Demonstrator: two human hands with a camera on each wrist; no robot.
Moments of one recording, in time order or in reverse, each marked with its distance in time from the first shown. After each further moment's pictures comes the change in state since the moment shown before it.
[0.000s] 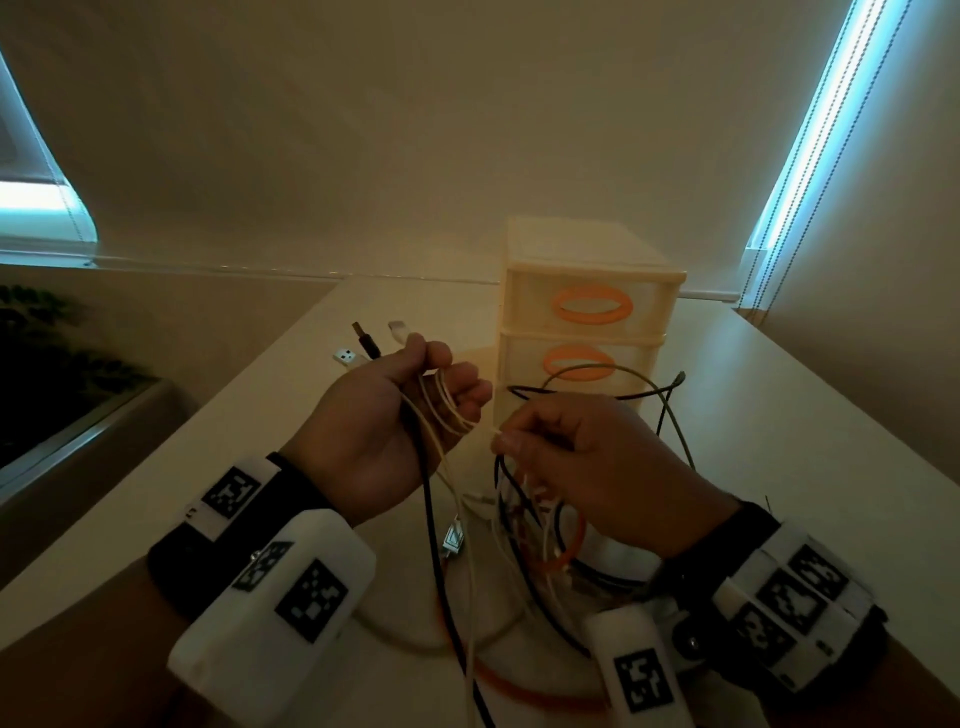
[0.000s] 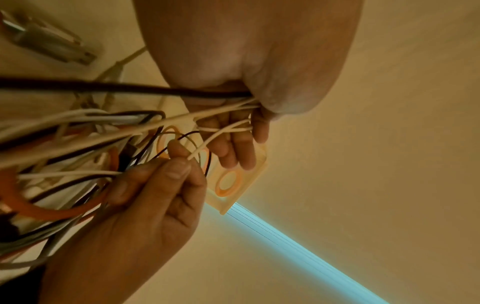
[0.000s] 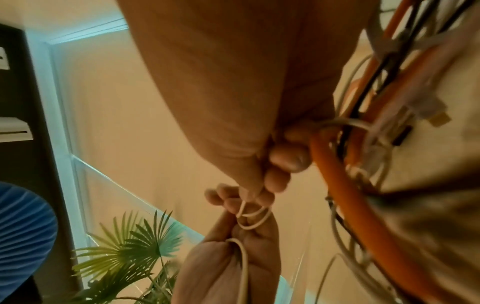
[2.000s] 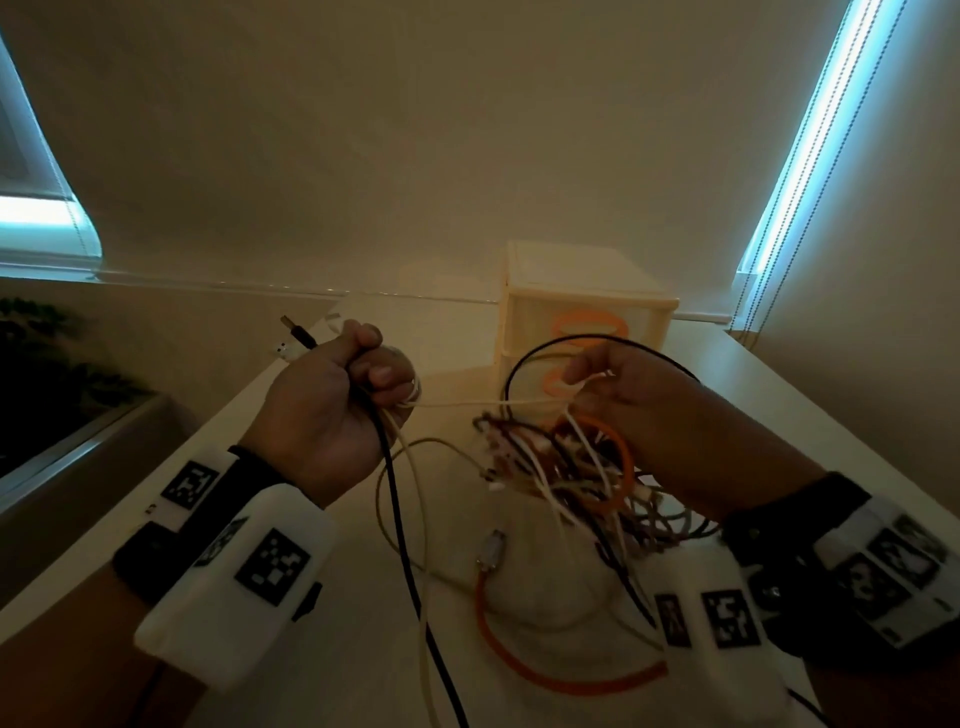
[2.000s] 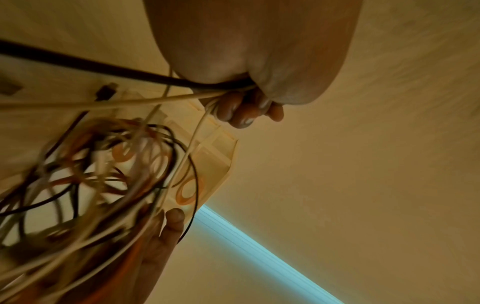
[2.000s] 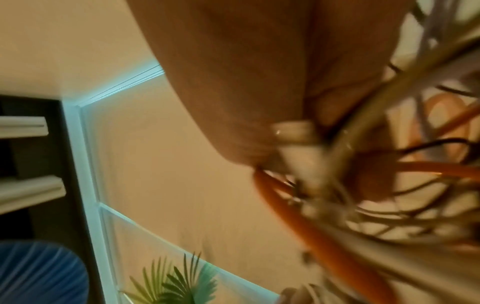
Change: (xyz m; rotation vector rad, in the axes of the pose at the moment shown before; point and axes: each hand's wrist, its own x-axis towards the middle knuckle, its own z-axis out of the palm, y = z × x) left_hand 0.014 0.033 -0.022 -0.268 0.025 0.191; right_hand 0.008 -0.019 -0.052 0.208 0.047 0.184
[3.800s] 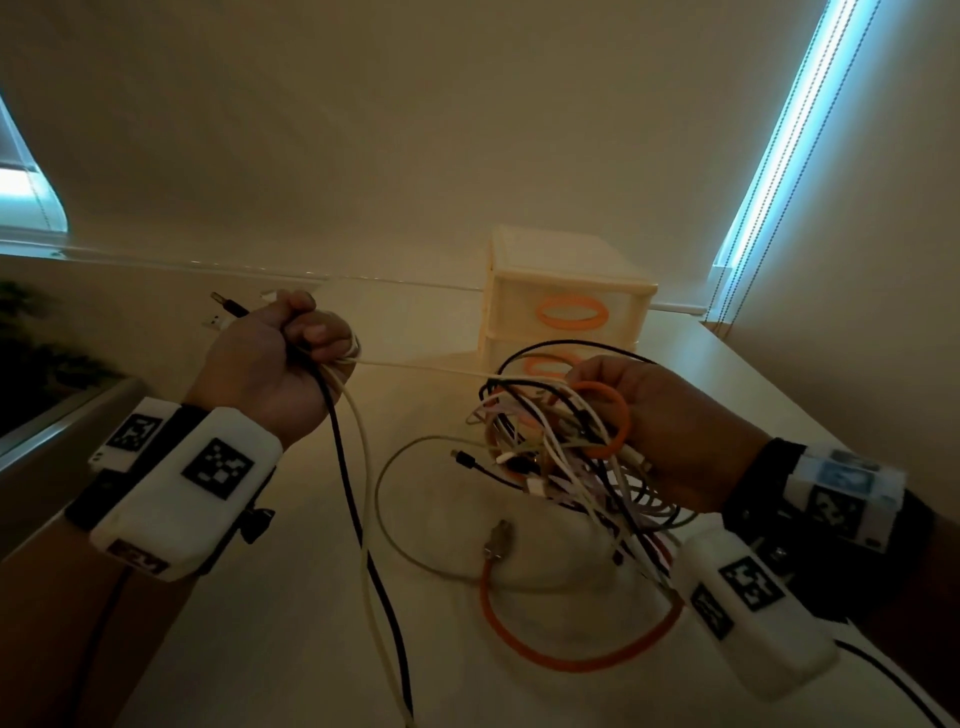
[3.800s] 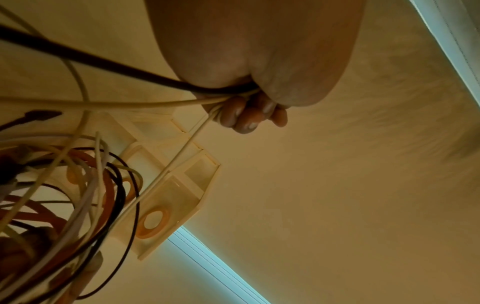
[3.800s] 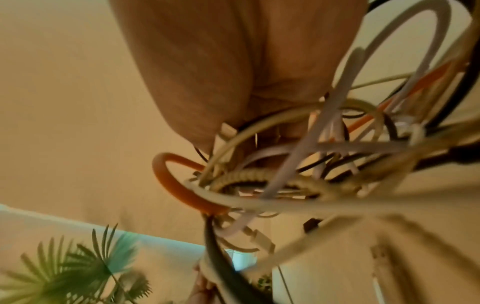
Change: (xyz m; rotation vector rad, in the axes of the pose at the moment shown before) left_hand 0.019 0.030 -0.027 -0.080 0.055 0.080; right_hand -0.009 0.013 -0.008 0.257 -0.085 0.172
